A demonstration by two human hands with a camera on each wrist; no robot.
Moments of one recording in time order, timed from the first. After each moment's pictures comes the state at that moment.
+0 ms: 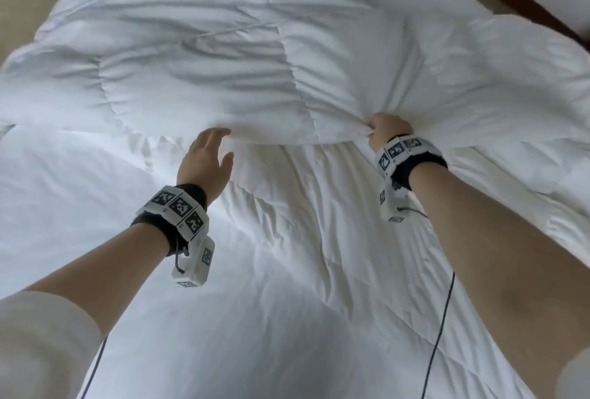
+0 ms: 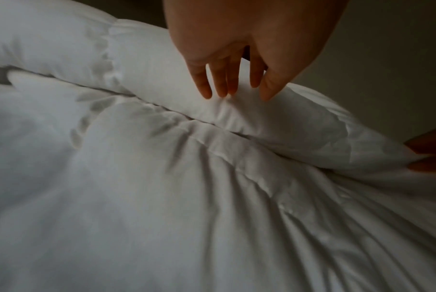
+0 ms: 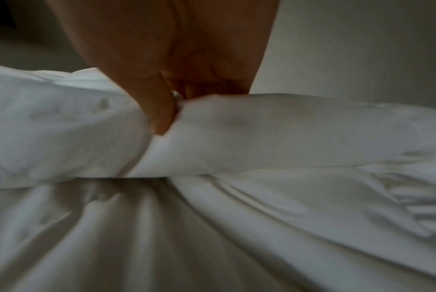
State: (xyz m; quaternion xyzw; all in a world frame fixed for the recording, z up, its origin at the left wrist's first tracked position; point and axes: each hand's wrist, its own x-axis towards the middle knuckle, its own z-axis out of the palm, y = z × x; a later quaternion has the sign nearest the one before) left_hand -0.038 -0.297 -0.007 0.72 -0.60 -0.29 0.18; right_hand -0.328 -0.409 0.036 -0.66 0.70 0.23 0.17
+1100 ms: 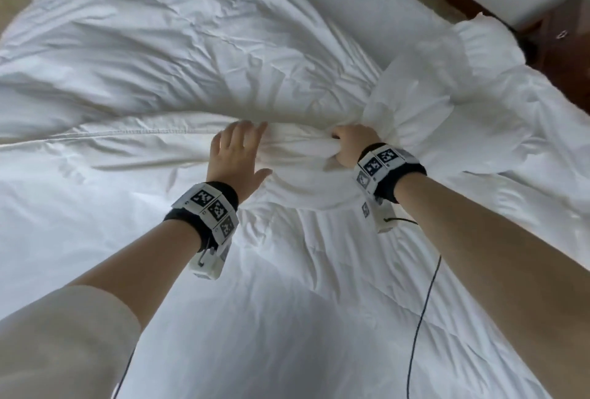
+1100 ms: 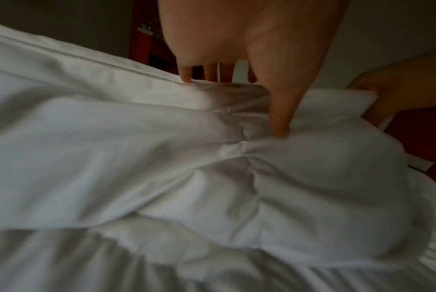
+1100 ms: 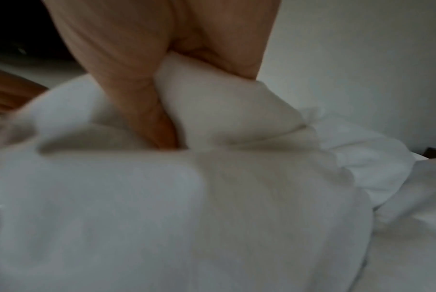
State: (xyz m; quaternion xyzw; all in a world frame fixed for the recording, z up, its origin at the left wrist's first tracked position) left_hand -0.105 -0.306 0.028 0.63 -0.75 -0.19 0.05; right_hand -0.318 -0.360 0.076 -0.71 0.63 0.24 0.19
